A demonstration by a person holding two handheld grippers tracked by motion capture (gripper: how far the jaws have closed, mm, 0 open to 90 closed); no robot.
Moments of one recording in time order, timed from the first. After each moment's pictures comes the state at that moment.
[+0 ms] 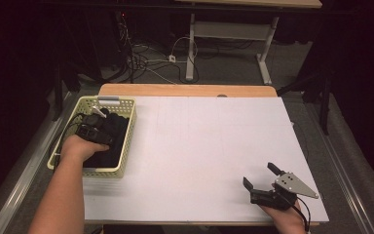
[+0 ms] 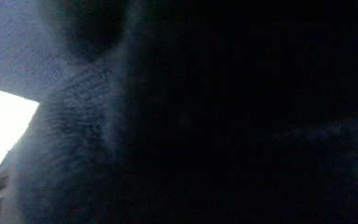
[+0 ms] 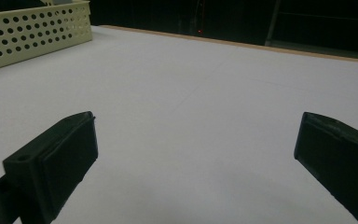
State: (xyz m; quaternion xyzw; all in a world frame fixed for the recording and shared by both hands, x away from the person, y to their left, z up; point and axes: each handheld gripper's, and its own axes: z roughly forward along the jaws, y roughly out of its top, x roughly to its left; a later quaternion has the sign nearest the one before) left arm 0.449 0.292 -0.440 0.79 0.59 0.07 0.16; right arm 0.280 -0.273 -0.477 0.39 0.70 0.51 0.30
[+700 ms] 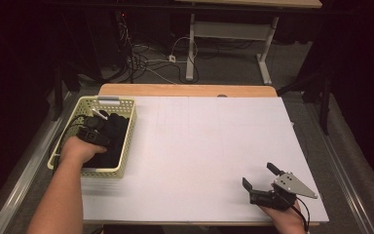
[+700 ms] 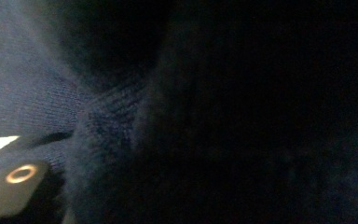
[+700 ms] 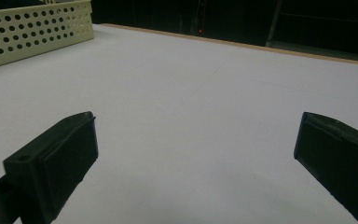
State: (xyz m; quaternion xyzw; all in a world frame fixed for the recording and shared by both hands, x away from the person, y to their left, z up) left arm 0.446 0.293 -0.444 0.81 0.55 0.05 0.19; right arm 0.279 -0.271 -0.476 0.39 0.70 0.51 0.31
